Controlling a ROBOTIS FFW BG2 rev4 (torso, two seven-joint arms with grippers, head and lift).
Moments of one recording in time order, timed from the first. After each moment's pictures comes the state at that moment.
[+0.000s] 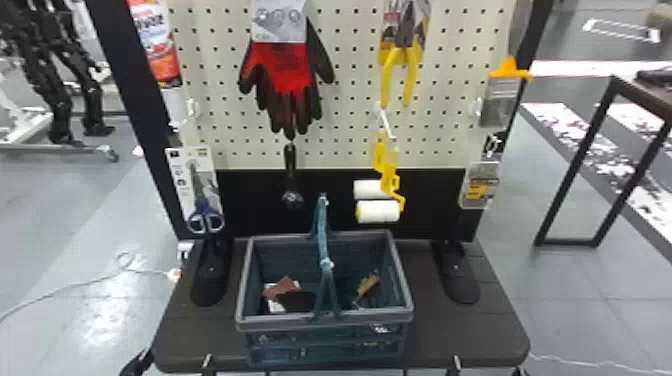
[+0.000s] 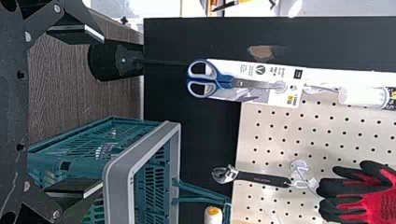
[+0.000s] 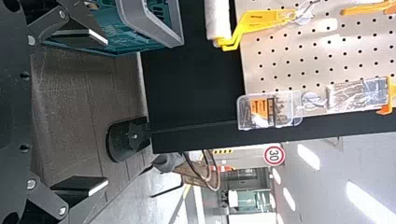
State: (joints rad) left arm 0.41 0.00 0.15 -1.61 0.12 -0.29 -0.30; right arm 0.35 0.00 0.10 -1.43 -0.10 -0.48 -0.11
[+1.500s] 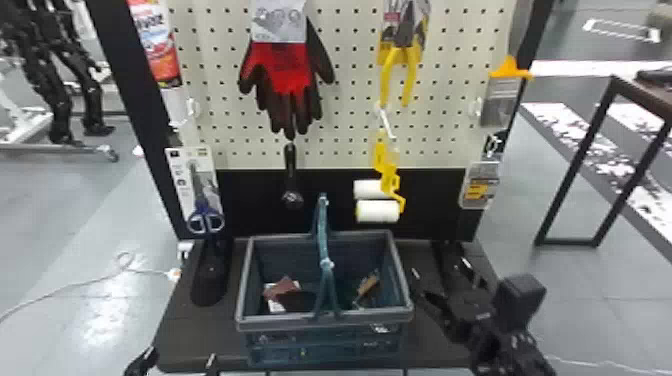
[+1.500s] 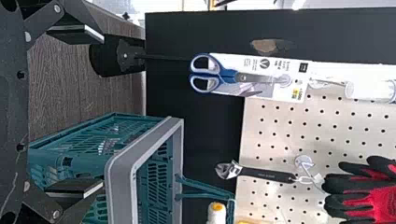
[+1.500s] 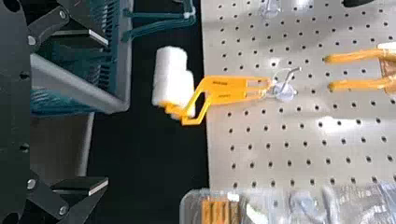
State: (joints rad) left arm 0.40 0.02 0.13 -1.61 0.12 -0.28 -0.30; right arm 0.02 -0.07 0.10 -1.44 -0.14 -0.15 0.27
